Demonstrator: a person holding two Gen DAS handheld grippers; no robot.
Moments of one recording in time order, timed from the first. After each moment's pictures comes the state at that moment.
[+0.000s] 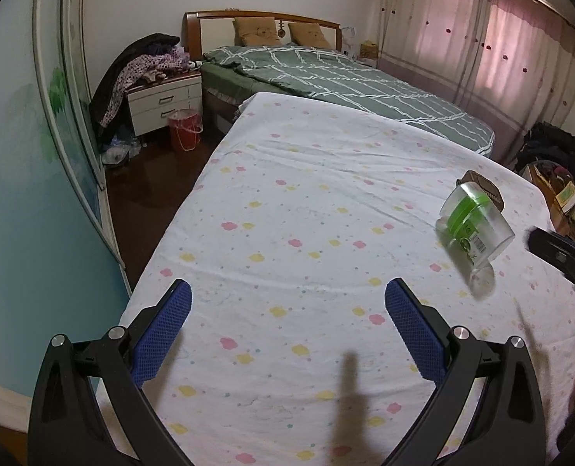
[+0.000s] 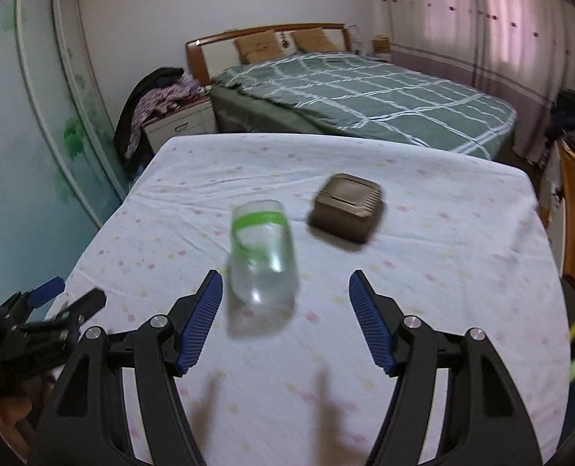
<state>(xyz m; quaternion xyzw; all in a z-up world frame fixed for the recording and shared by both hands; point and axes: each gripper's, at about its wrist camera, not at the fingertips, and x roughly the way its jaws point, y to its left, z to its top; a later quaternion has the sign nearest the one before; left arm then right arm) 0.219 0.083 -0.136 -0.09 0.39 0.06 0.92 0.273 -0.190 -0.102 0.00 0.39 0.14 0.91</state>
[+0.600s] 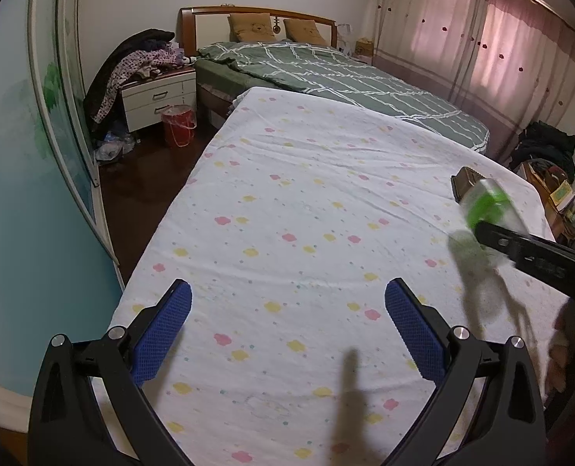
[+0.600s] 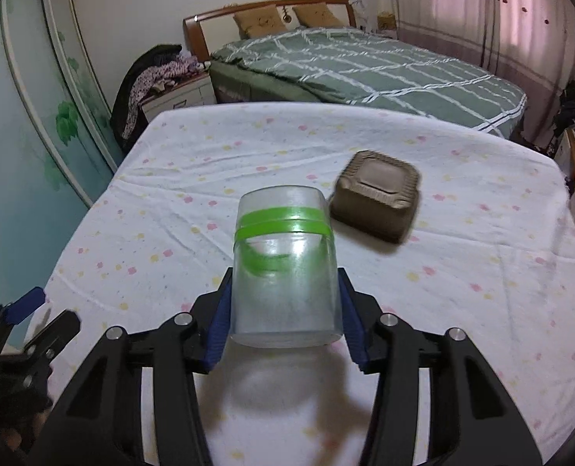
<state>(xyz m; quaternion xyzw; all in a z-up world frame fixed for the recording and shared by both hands) 0.220 0.082 -0.141 -0.09 0.40 0.04 0.91 0.300 -0.178 -0.127 0.00 0.43 0.14 0.89</state>
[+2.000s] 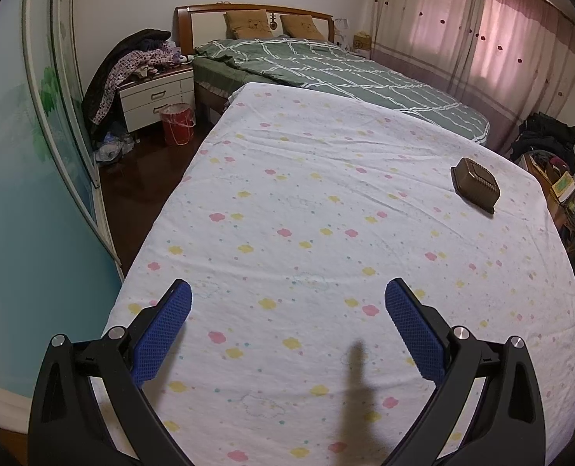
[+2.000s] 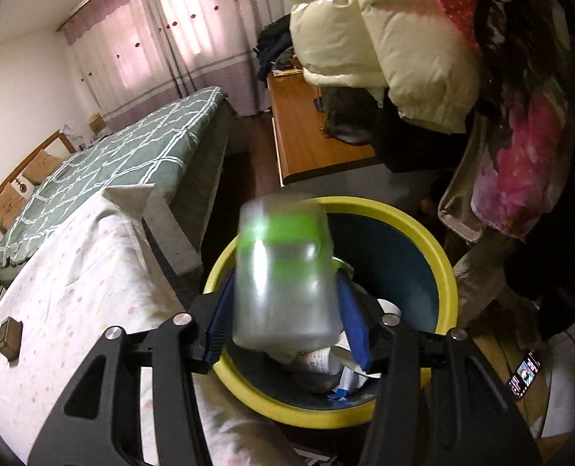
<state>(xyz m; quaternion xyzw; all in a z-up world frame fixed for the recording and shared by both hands) 0.221 0.079 -0.142 -0.08 0.40 0.04 0.91 0.142 -0.536 -0.137 0.24 0.30 -0.33 0.86</state>
